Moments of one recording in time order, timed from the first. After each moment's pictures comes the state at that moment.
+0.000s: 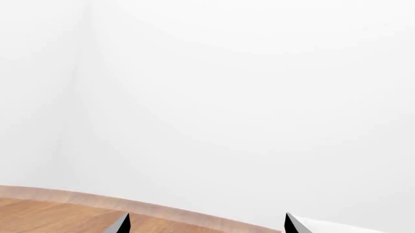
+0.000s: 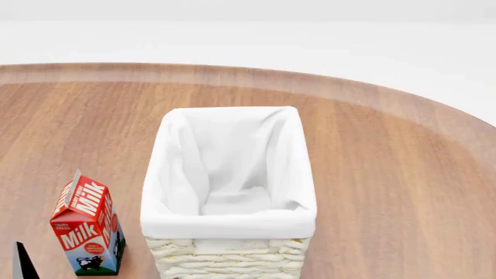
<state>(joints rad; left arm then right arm) 0.13 -0.32 0.25 0.16 -0.19 0.52 -0.50 -0.08 0.54 -0.75 -0.06 -0.02 -0.07 -0.37</state>
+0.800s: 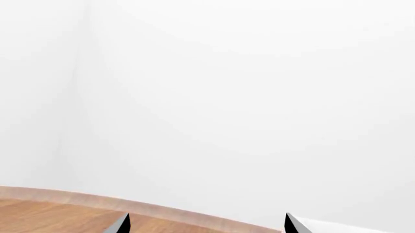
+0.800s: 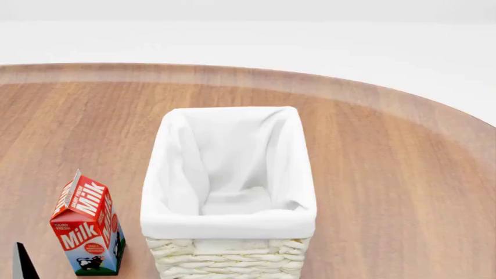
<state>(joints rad) 0.14 -0.33 0.26 0.16 -0.19 0.52 -0.51 -0.09 0.53 -0.71 -0.05 0.07 -0.15 -0.33</state>
